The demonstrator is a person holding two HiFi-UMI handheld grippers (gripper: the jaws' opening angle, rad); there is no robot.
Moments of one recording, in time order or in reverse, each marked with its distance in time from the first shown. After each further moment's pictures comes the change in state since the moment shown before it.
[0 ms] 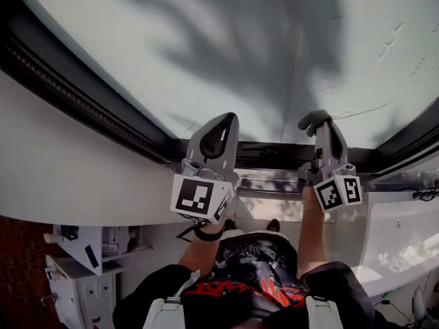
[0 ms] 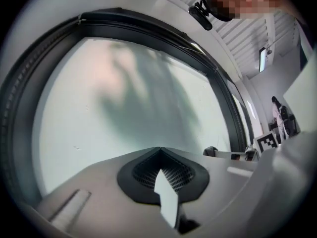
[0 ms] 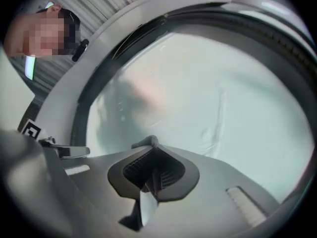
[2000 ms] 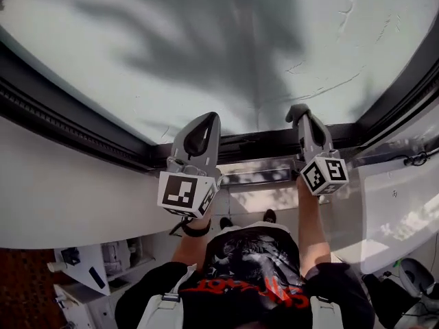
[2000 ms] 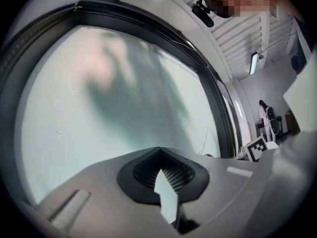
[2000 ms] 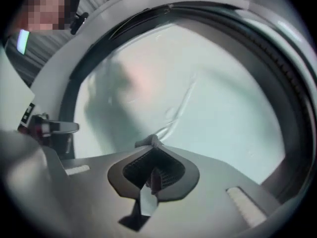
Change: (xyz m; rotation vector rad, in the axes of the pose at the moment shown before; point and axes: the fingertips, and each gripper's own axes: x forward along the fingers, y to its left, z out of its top) left arm 0.013 -0.025 -0.031 -0.007 0.047 -0.155; right arm -0.042 -0.061 -0.042 -0.116 0.152 -0.181
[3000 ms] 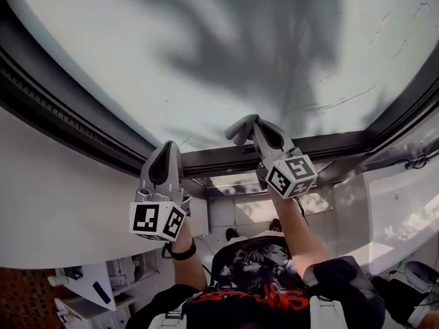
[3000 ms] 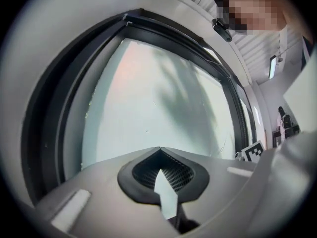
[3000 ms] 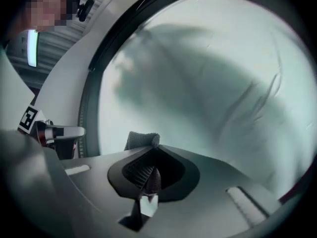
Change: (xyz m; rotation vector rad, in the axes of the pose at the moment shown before) left arm -0.115 0.134 -0.011 -0.111 0.000 0.173; right arm 0.076 0.177 -0.070 0.009 0.124 0.240
